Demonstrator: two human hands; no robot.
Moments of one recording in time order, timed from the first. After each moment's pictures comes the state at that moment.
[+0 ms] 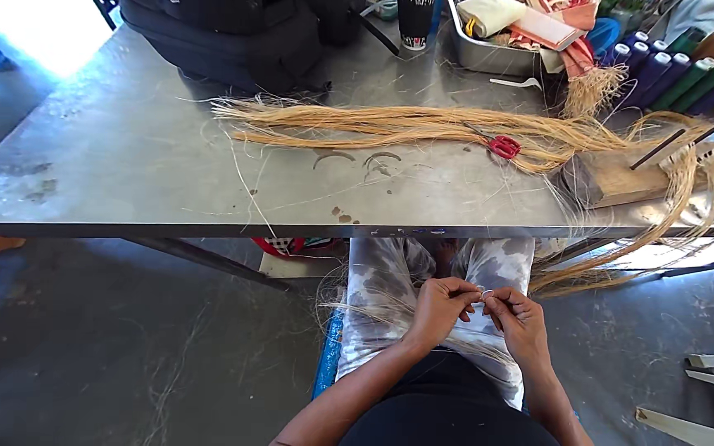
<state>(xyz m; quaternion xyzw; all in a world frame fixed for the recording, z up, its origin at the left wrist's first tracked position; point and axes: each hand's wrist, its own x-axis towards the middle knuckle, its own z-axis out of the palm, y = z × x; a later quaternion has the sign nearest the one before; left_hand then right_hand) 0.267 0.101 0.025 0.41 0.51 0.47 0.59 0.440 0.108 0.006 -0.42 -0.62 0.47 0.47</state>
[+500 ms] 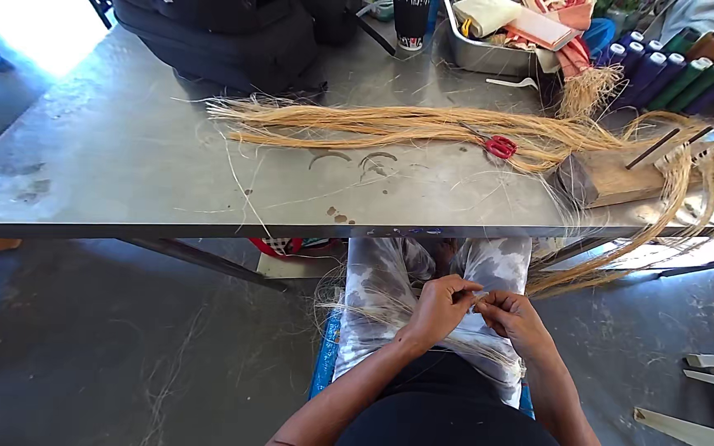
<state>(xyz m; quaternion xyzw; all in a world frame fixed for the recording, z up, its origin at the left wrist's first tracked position) 0.266 0.106 0.012 0.58 0.50 0.43 0.48 0.453 0.122 0.018 -0.46 -0.53 0.65 0.30</state>
